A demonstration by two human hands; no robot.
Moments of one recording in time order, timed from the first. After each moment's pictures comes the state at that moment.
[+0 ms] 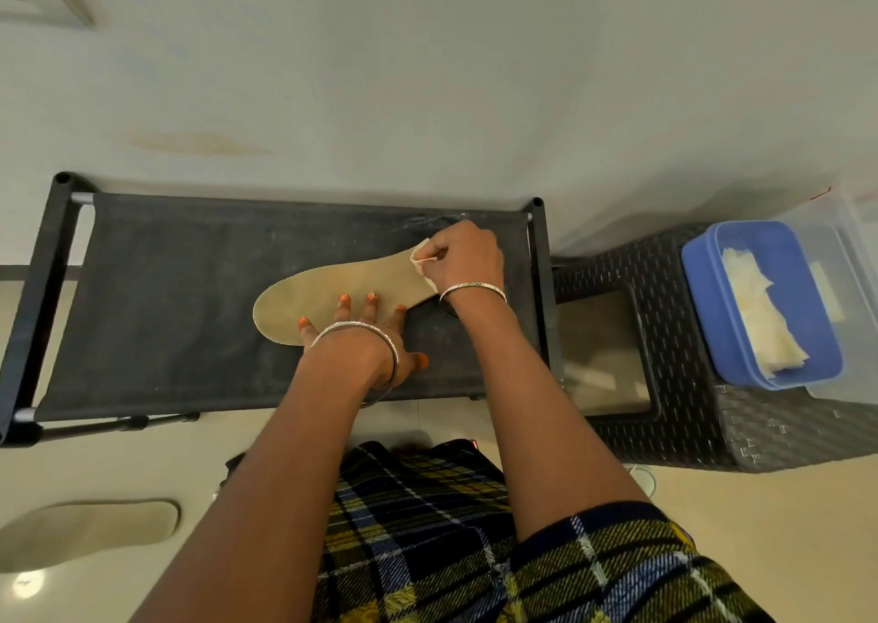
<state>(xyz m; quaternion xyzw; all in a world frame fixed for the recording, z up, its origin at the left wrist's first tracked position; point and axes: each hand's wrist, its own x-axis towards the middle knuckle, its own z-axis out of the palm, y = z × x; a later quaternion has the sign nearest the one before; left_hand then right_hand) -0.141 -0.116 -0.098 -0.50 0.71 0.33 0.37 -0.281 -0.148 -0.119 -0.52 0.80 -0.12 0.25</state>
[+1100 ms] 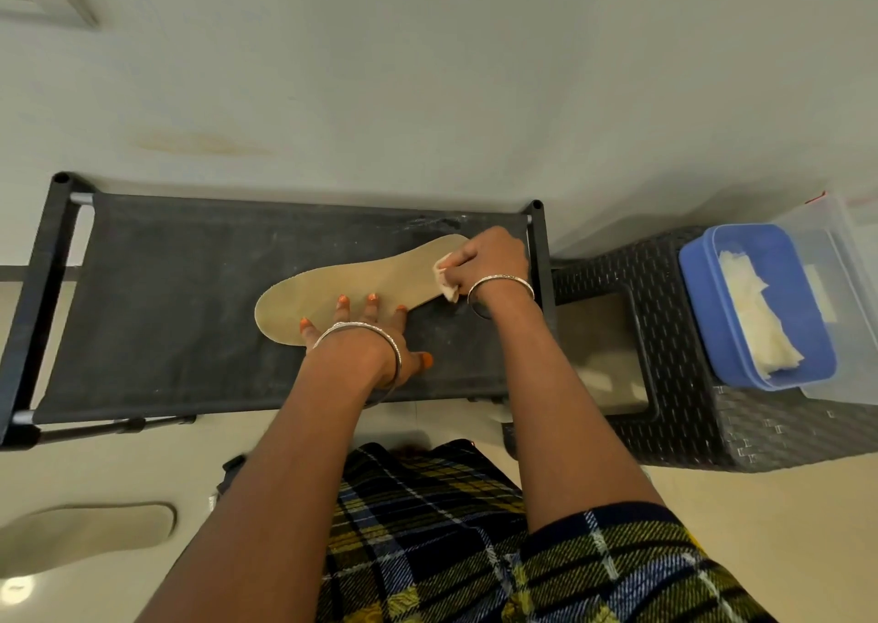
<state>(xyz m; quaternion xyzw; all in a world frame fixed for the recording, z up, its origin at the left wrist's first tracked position) -0.143 -0.116 -0.089 -0.50 0.71 0.34 0.37 -0.310 -0.149 -0.122 -0.43 0.85 -0.10 0.30</state>
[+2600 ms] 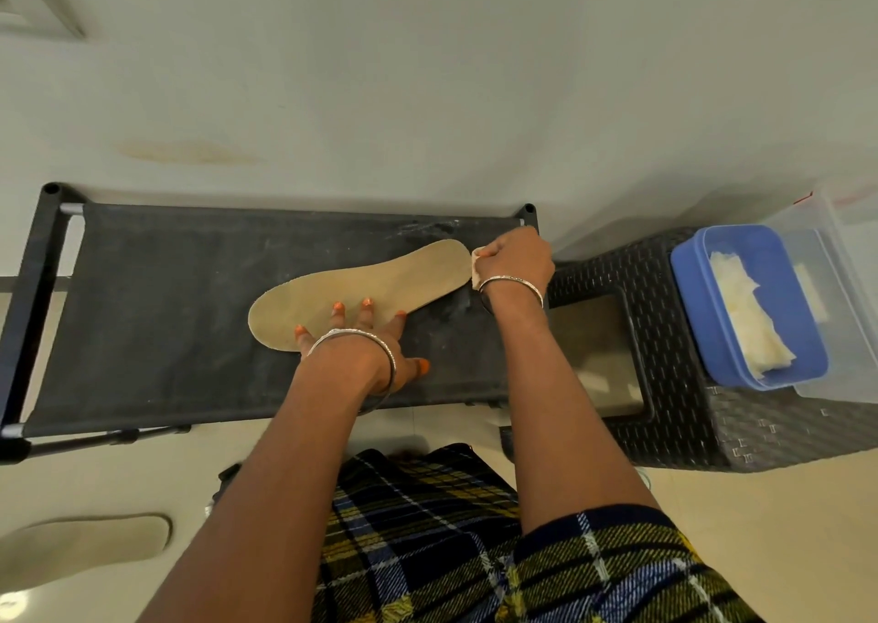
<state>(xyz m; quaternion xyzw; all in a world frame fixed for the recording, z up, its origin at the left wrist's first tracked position) -0.144 -0.117 -0.085 -0.49 0.71 0.35 0.37 -0.333 -0.151 -0.127 -0.35 0.91 -0.13 0.17</state>
